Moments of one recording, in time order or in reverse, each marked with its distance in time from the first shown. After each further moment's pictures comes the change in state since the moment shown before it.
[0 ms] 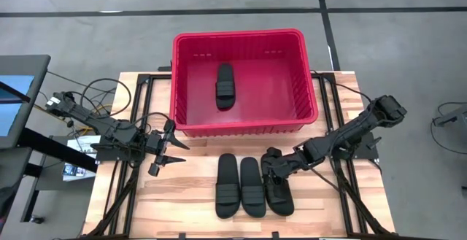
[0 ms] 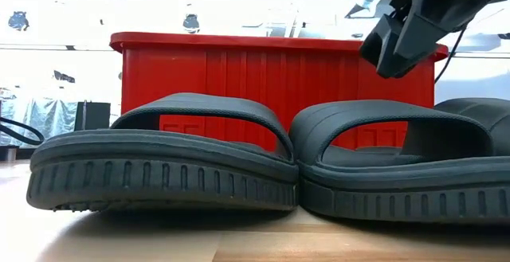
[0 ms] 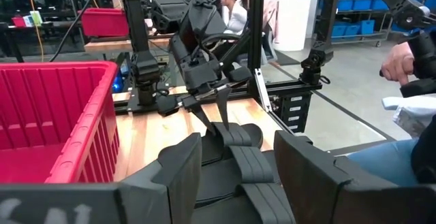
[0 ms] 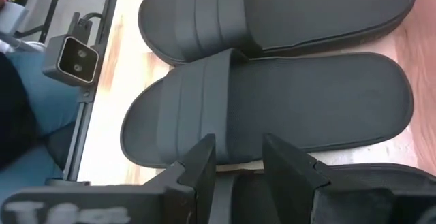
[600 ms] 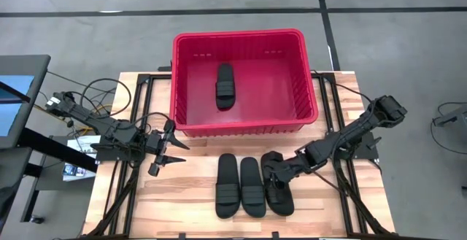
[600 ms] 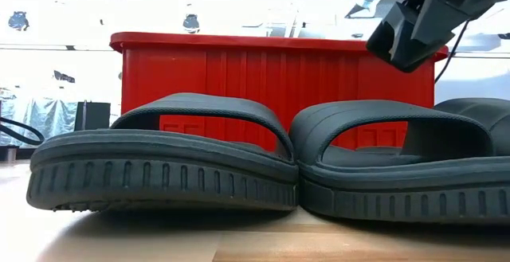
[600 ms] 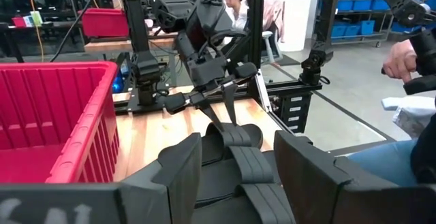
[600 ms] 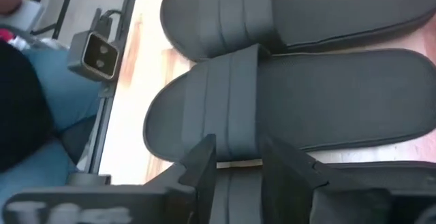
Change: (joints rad) left arm 0.000 0.000 0.000 0.001 0.000 -0.001; right arm 0.041 -0.011 0.012 -0.007 -0.006 0.026
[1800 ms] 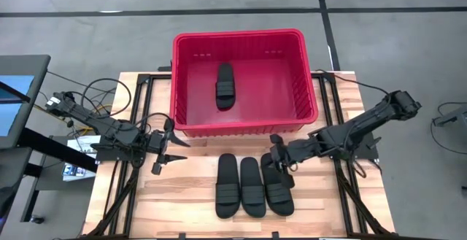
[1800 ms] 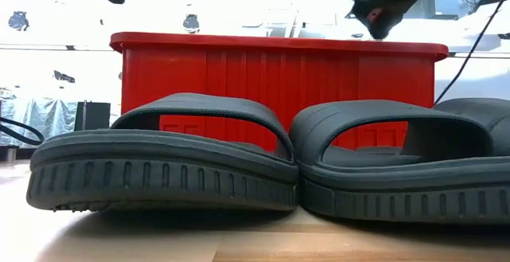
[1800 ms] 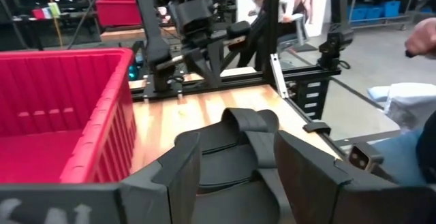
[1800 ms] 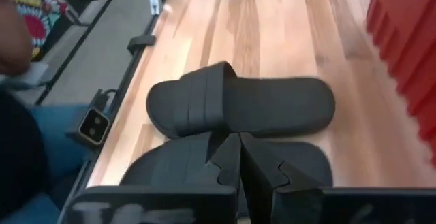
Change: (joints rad) left arm 0.000 0.000 0.000 -0.054 -0.059 0.013; right arm -0.094 -0.212 -0.097 0.147 0.089 -0.157
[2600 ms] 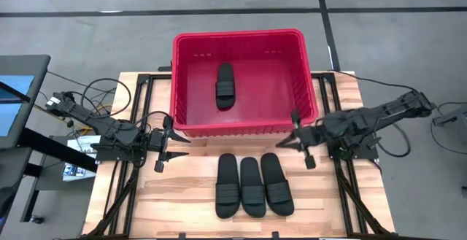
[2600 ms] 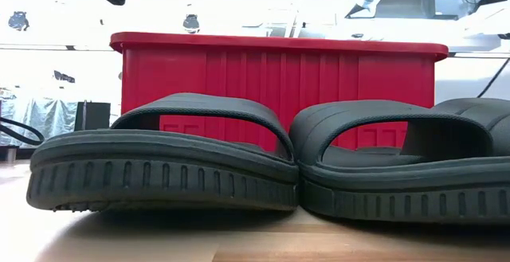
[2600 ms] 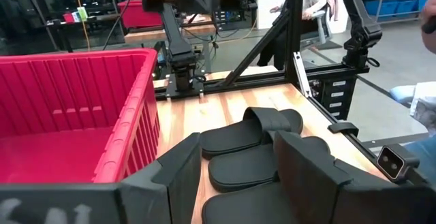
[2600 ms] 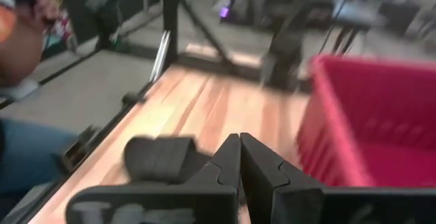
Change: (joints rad) left arm 0.000 0.000 0.000 -0.001 -0.082 0.030; right arm -0.069 -0.373 0.000 -0.087 0.000 -0.397
